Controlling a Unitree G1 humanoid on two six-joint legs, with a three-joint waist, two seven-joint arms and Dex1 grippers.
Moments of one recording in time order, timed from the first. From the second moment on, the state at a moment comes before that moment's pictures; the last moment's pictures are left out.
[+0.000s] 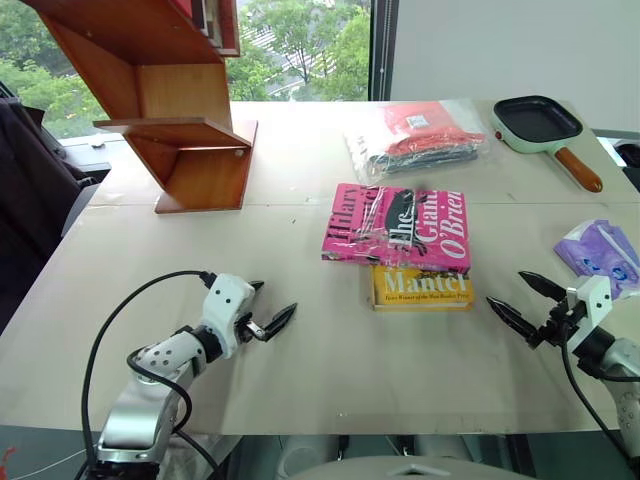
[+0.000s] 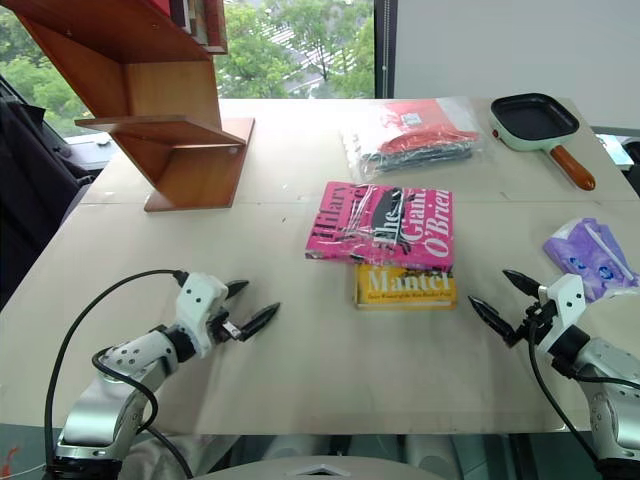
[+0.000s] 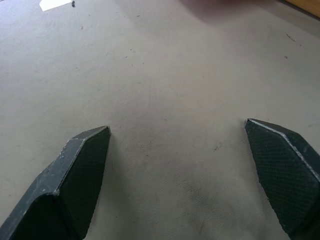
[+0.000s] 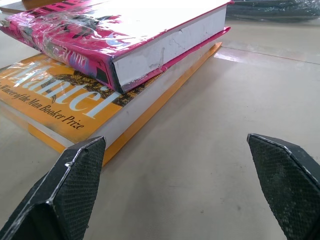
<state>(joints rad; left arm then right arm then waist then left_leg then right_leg) 0.18 0.54 0.09 -0.28 -0.27 0.32 -0.66 0.18 -0.55 -0.29 -0.07 0.48 0.08 0.86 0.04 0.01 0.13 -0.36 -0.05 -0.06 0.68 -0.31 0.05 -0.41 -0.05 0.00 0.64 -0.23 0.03</state>
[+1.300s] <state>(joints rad) 0.20 0.51 0.11 -0.40 -0.61 0.57 -0.77 0.11 -0.61 -0.29 -0.05 0.43 0.10 0.79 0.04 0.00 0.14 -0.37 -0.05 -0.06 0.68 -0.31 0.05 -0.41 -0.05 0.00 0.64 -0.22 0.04</state>
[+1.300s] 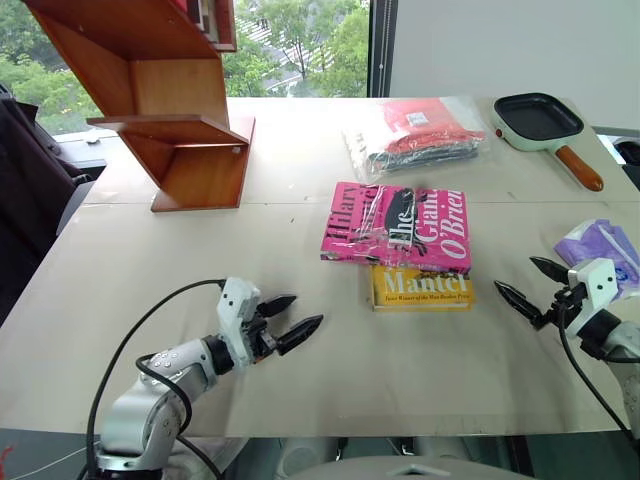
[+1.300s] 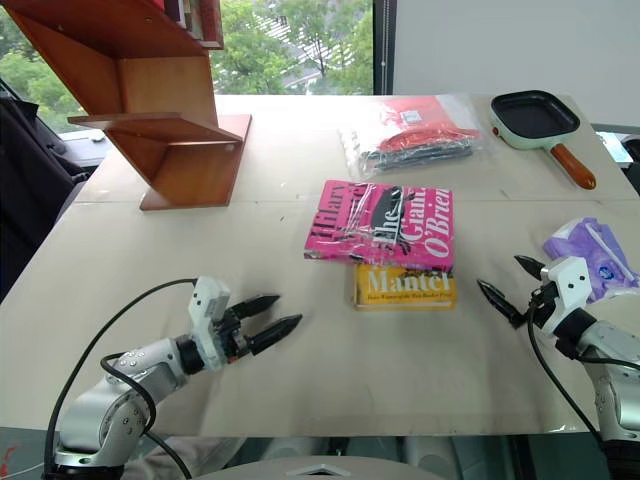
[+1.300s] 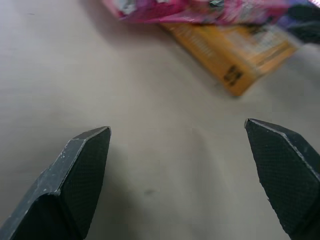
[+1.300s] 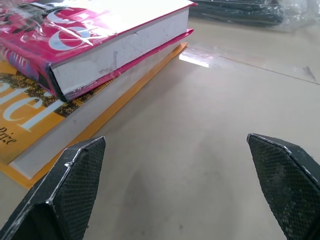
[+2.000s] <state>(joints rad) -0.13 0.95 0.32 -0.50 -0.79 0.67 -0.97 -0.77 -0.64 -0.11 0.71 0.22 0.09 0.79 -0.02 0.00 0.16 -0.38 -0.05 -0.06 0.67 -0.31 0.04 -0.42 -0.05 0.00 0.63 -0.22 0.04</state>
